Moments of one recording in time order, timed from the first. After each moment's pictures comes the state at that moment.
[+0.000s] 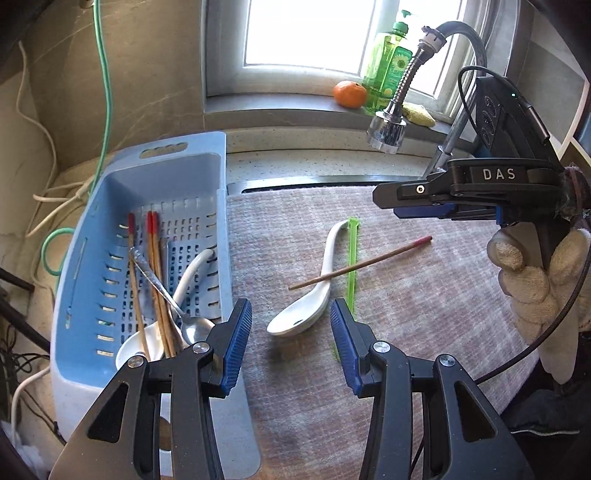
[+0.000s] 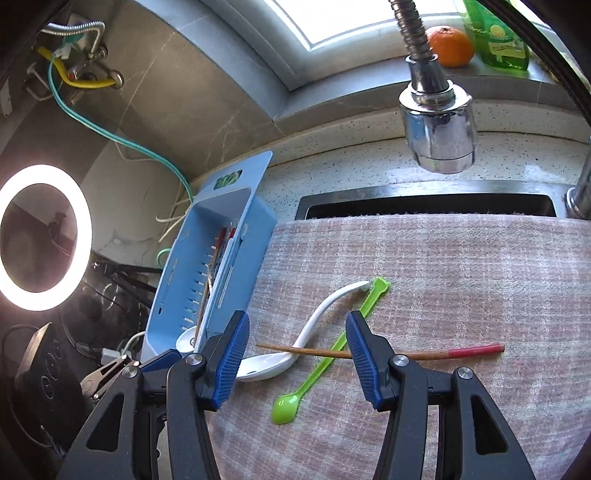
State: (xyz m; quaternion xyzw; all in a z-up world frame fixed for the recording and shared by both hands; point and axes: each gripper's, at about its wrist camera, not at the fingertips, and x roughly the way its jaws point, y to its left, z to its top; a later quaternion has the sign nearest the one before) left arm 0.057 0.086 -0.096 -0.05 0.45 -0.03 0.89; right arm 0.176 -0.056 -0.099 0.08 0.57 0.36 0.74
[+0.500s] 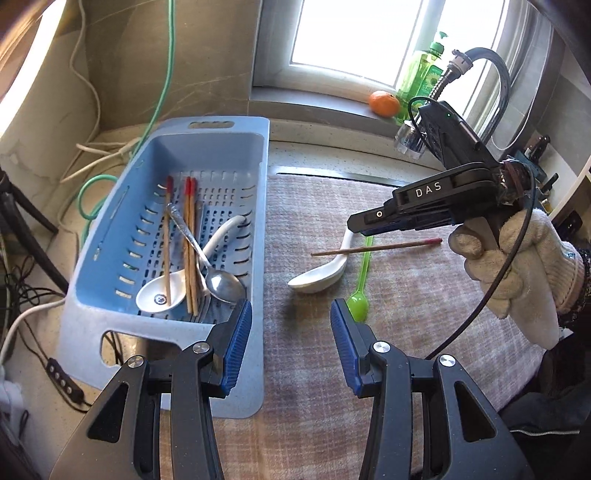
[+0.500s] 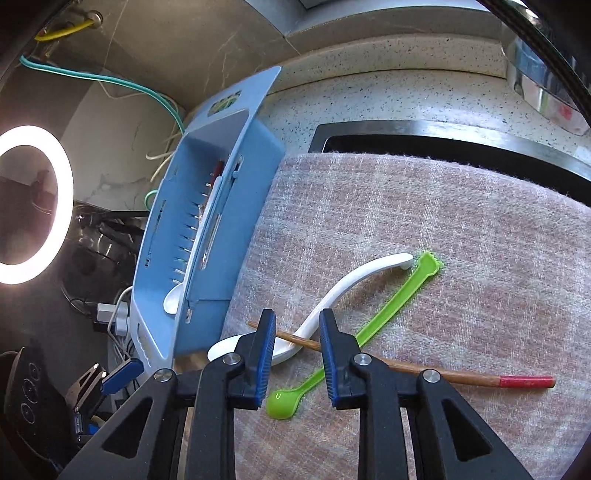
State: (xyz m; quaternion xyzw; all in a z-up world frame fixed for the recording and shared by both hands) left arm 0.013 0.097 -0.090 -0.10 0.45 0.03 0.89; right arm 0.184 -0.016 -0.152 0.03 0.65 0.39 0.65
